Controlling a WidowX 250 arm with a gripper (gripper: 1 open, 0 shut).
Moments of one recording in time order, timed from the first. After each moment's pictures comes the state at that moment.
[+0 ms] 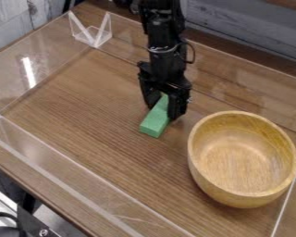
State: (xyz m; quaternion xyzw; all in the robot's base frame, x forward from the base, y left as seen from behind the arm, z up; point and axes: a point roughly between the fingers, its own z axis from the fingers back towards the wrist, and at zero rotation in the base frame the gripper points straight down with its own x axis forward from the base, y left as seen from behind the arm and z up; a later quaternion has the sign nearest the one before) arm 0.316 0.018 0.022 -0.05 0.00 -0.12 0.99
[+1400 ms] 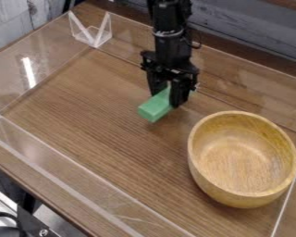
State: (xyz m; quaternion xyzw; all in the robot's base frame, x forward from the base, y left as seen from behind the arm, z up) arm 0.321 0.012 0.044 -0.07 0.02 -0.09 0.99
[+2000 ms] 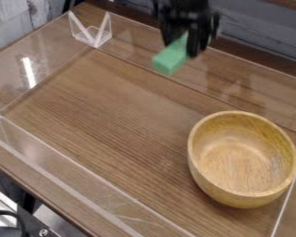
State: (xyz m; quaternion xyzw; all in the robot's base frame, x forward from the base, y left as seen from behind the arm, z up) arm 0.338 0.009 0.135 -0.04 -0.05 -0.07 1.00
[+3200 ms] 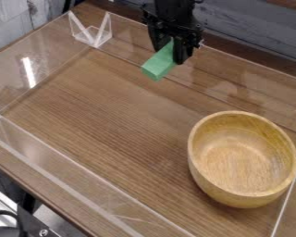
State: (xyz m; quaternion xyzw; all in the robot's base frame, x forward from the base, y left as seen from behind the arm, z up) arm 0.345 0.034 0.100 -0.02 -0.10 -0.09 0.99
